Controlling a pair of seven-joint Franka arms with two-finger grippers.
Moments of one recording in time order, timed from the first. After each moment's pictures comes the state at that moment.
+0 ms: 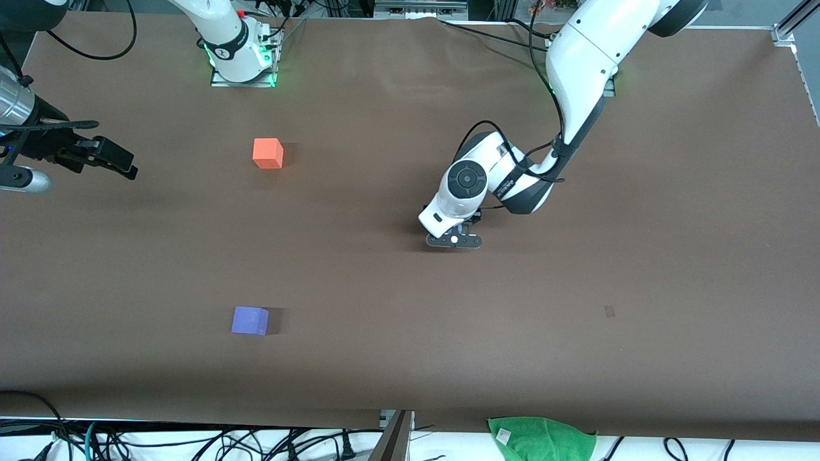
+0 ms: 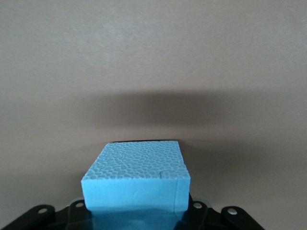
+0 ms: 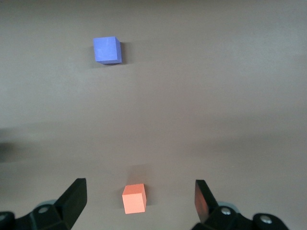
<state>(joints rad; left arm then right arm) -0.37 0.76 -0.35 -1.64 0.16 2.28 -0.74 0.16 0.07 -0.11 -1.54 0.02 1.60 0.18</state>
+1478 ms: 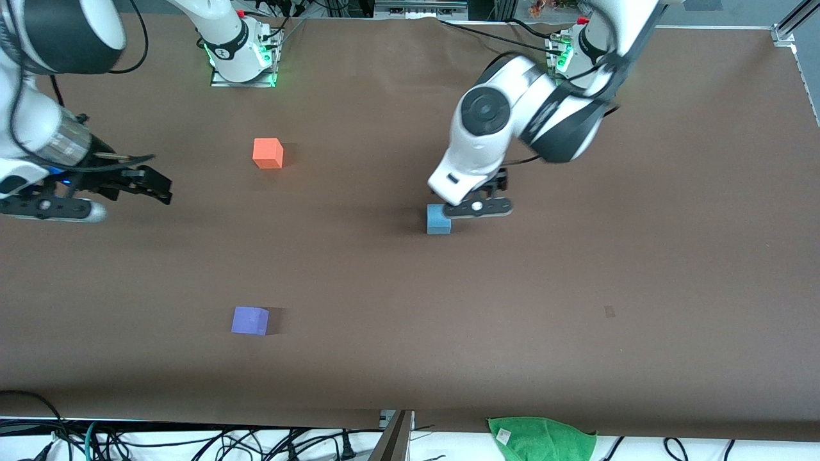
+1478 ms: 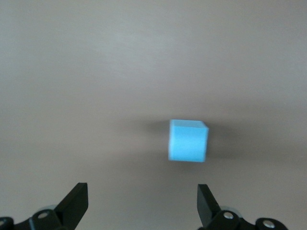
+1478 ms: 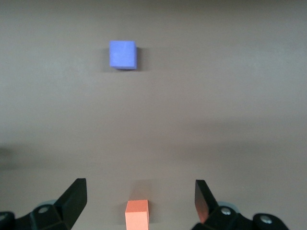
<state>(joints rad) -0.31 0.39 -0.35 -1.57 0.11 1.83 -0.78 0.26 0.17 -0.10 -1.54 -0.01 1.70 0.18</state>
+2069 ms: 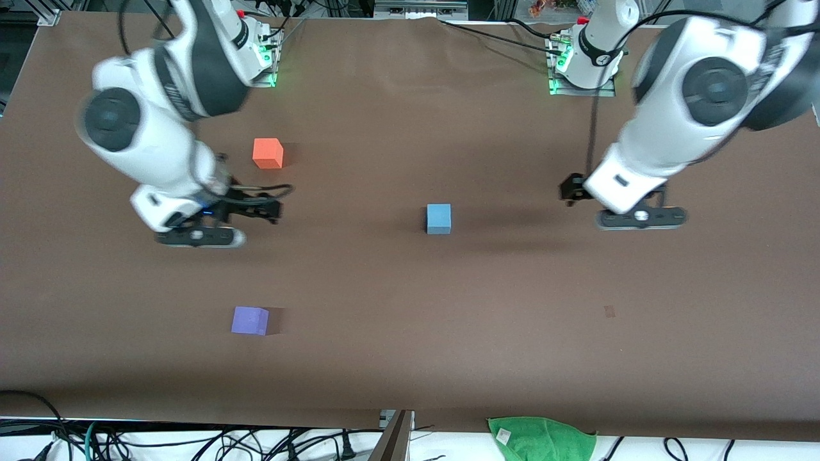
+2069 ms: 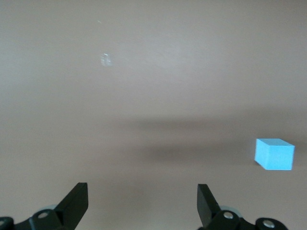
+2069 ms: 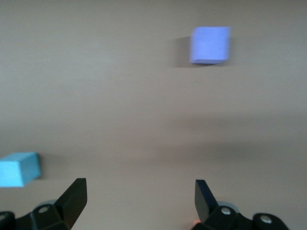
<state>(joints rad) 0.04 0.20 -0.34 -1.55 0.10 1.67 -0.32 0.46 0.36 -0.05 -1.53 0.07 1.92 0.44</state>
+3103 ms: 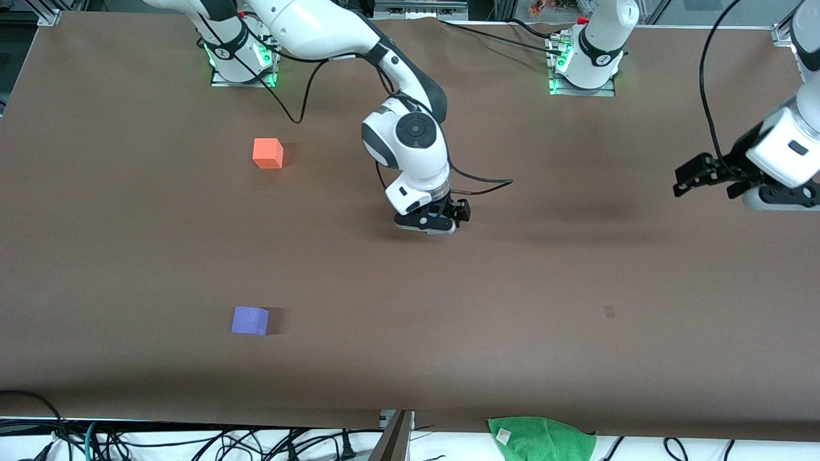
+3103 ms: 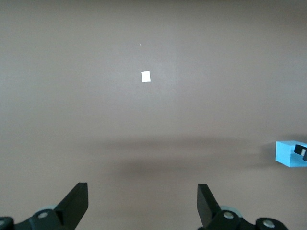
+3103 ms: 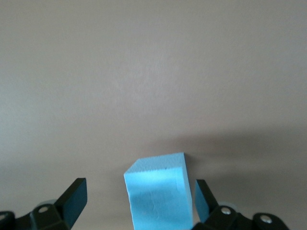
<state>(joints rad) 0.00 0.03 -0.05 -1.66 -0.01 1.72 -0.04 0.88 0.87 -0.05 -1.26 0.03 2.33 1.01</state>
